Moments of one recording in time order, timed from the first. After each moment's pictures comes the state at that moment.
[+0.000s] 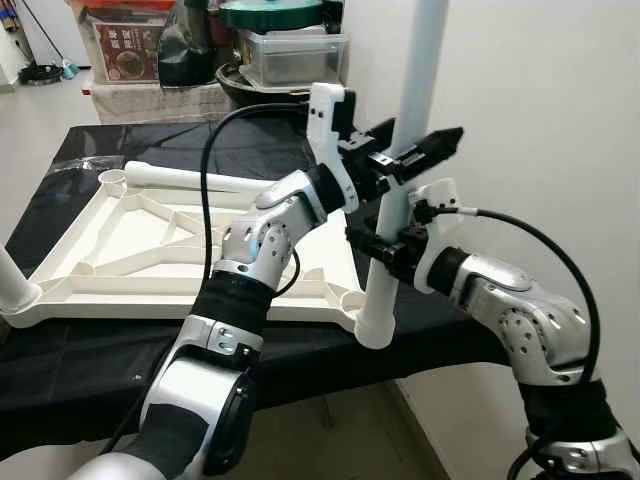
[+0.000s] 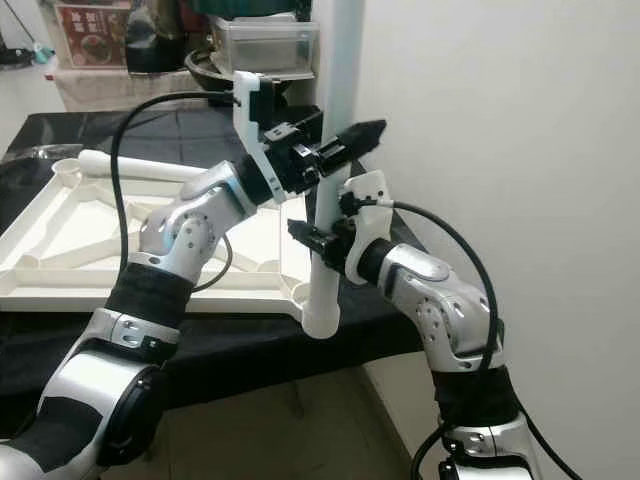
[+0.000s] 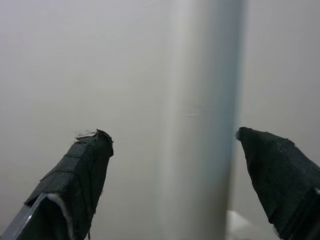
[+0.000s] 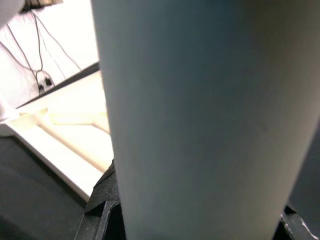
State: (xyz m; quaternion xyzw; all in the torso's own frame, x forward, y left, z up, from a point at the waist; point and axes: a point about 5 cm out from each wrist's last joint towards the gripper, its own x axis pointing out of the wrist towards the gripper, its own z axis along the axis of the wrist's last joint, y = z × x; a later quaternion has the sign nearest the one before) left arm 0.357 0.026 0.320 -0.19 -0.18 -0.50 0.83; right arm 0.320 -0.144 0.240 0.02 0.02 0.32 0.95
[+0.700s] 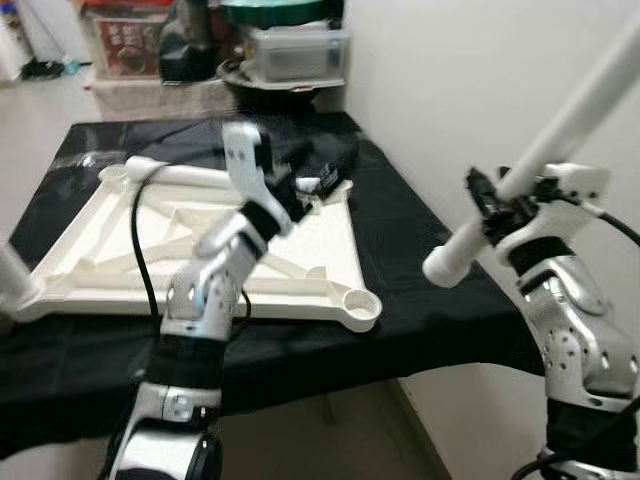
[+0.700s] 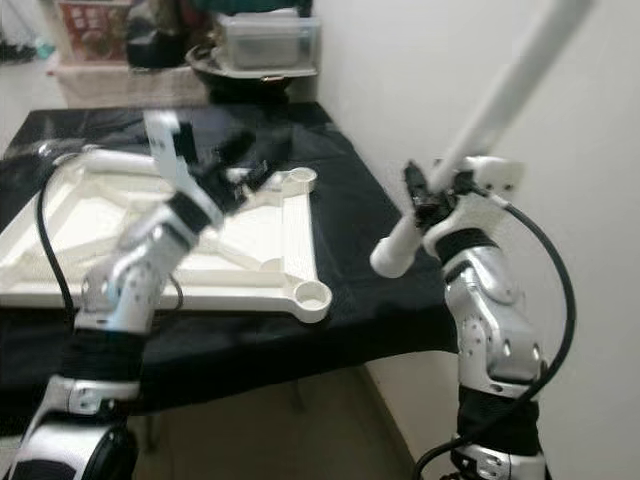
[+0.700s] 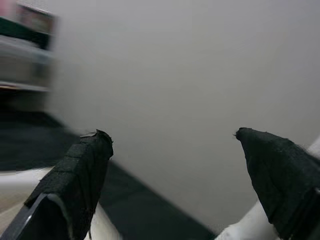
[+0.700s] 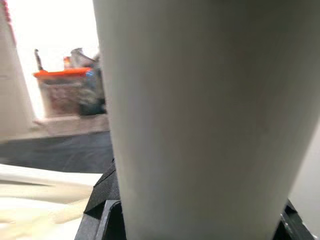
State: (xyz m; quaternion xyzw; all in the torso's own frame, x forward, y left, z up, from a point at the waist) left arm 0.337 0.091 0.256 -0.18 -0.16 -0.31 0.92; right arm 0.311 -0.211 0.259 0.07 -0.17 0.04 0.98
